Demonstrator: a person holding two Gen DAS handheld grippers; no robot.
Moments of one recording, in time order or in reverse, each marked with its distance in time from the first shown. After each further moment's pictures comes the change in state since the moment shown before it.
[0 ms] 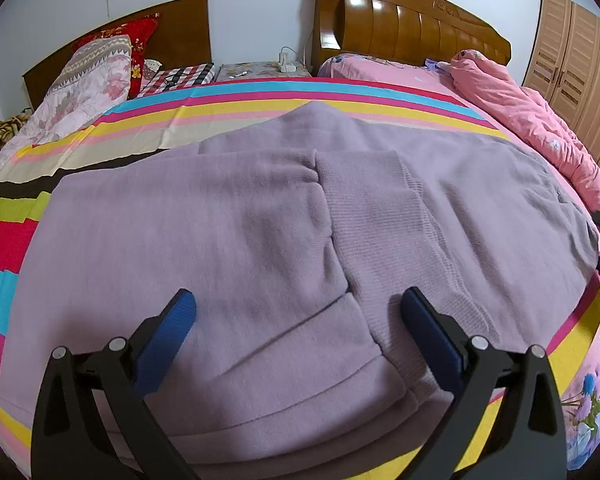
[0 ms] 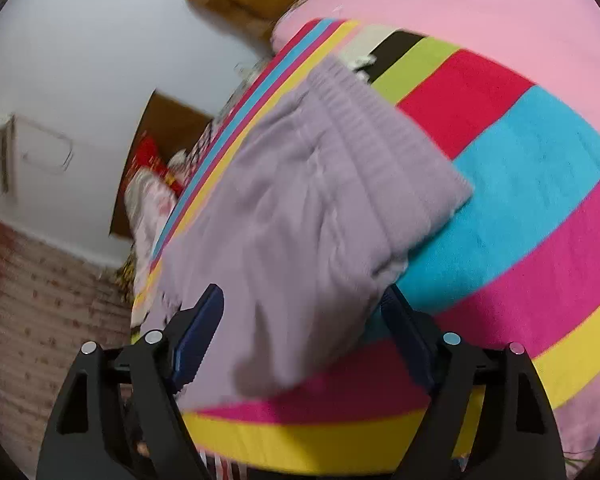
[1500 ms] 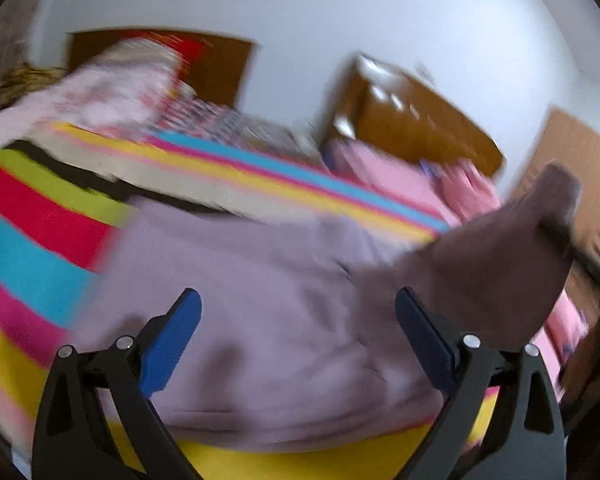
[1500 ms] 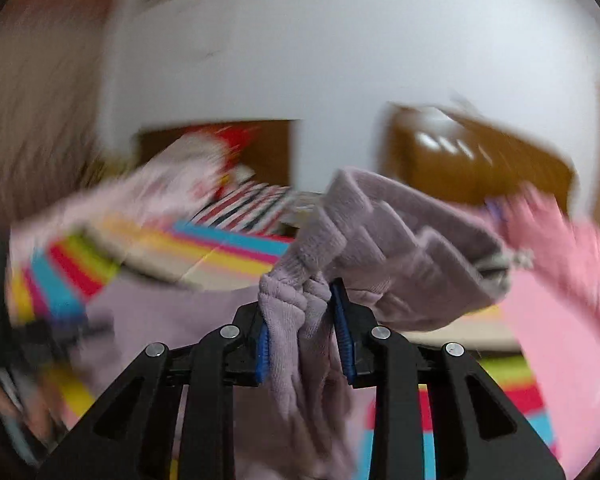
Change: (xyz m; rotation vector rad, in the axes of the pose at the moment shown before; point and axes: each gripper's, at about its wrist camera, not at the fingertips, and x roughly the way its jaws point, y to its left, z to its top) left arm -0.105 0.092 -0.001 -0.321 -0.285 -0.102; right arm 0.030 0.302 -0.171 -1.132 -0.411 -0.186
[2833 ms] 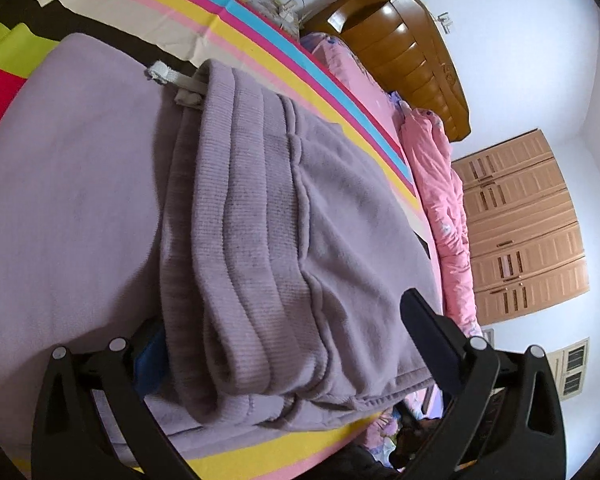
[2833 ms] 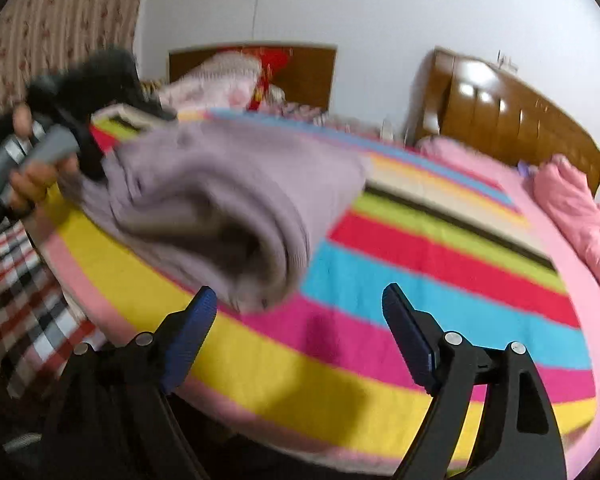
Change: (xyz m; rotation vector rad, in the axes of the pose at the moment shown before) left arm 0.116 0.040 0.002 -0.293 0.529 -0.353; right arm -0.026 -0.032 -0.157 0.024 0.237 0.076
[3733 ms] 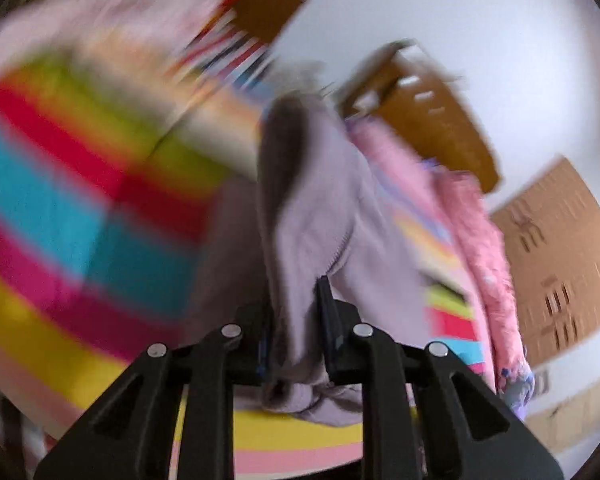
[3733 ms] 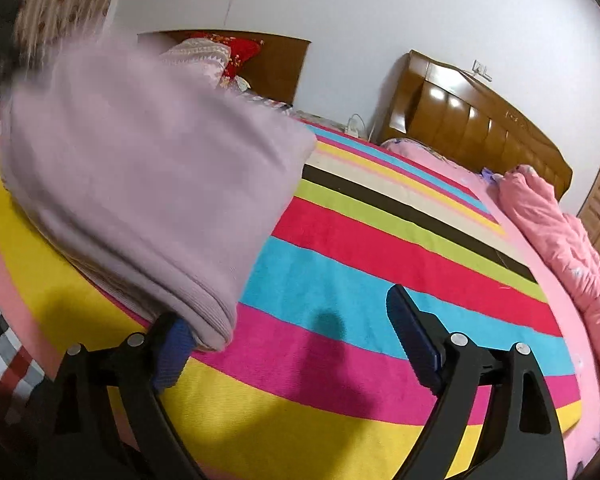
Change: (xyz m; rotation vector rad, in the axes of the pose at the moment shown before) left arm -0.118 0.068 -0.026 -0.006 -0.256 0.207; right arm 0.055 0.043 0.023 -0.027 -0.006 -0.182
